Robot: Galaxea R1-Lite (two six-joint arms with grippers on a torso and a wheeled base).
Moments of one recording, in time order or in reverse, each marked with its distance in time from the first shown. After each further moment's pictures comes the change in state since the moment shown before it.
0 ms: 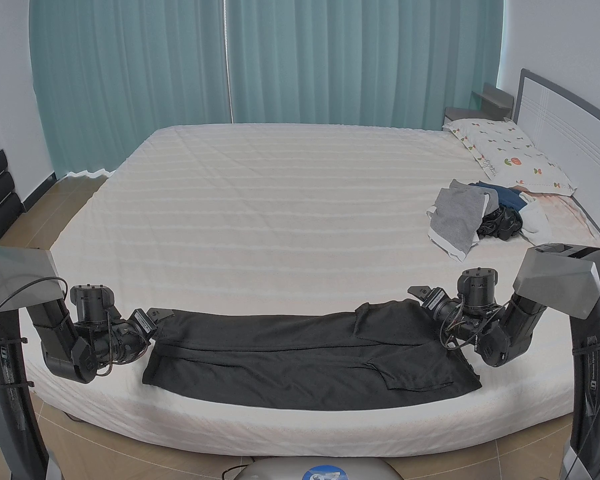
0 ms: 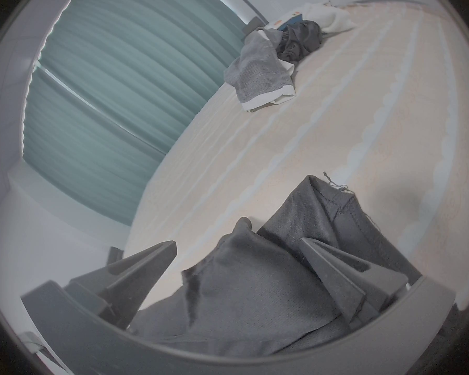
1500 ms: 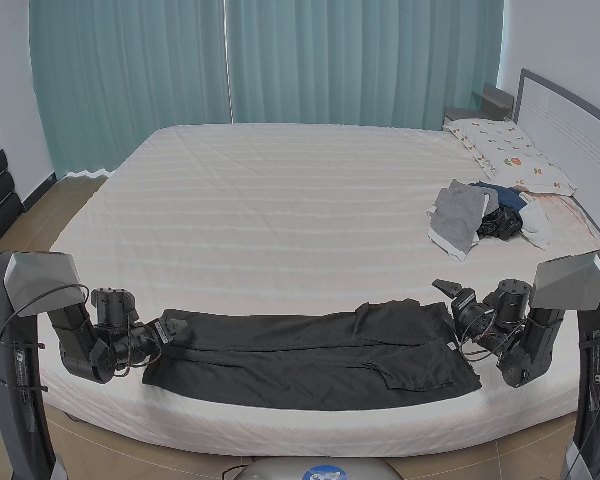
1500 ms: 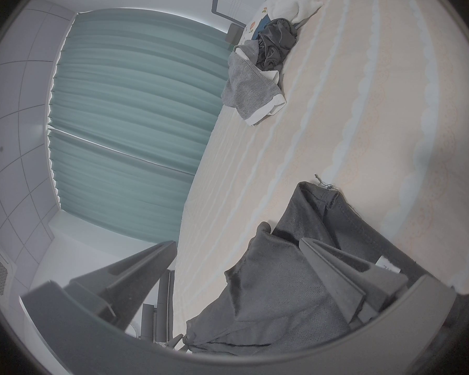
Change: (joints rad) left arm -0.072 0.078 -0.082 0.041 0.140 0.279; right arm -0.090 0.000 0.256 -0.448 0.168 0.225
